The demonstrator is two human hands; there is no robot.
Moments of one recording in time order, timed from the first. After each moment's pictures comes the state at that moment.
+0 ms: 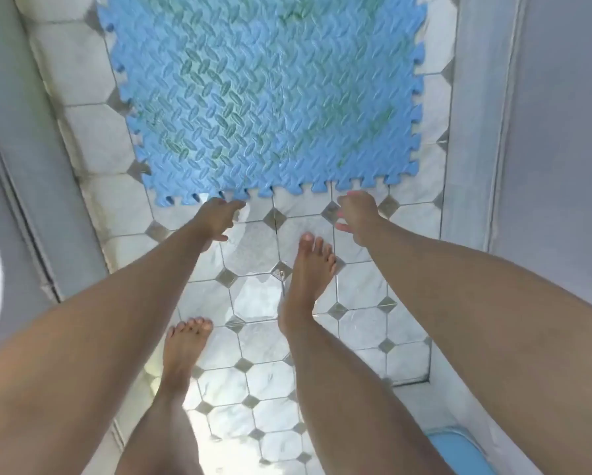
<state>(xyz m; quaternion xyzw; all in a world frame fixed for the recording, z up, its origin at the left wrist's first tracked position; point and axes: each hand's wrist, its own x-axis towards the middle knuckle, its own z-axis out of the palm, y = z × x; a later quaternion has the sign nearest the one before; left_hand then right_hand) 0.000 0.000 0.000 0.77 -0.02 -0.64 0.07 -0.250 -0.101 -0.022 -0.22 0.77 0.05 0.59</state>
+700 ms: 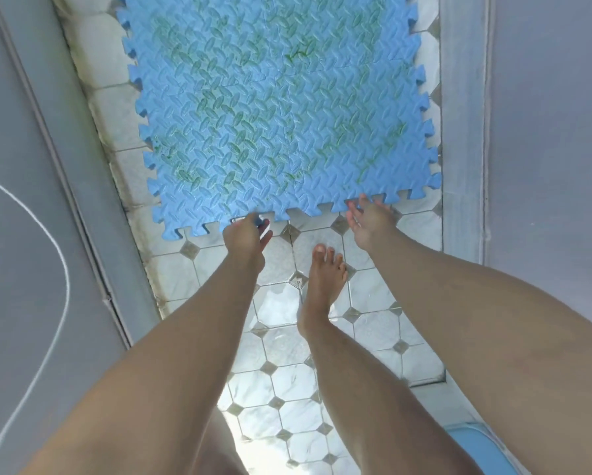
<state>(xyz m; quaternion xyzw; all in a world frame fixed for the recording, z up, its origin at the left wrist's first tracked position) -0.036 -0.019 0.060 0.73 0.29 -0.50 0.36 -0.240 -0.116 0.042 0.07 0.75 -0.21 0.62</state>
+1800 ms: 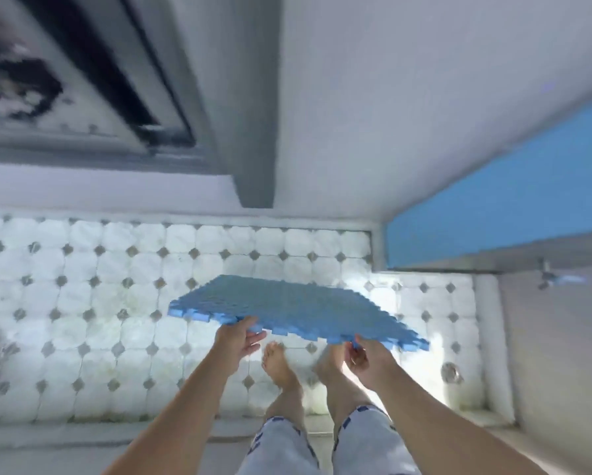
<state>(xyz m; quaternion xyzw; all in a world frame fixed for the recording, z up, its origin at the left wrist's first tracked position) -0.113 -0.011 0.525 0.64 -0.33 -0.67 -0.17 -0.222 0.242 0.537 0.55 0.50 -0.56 0.37</state>
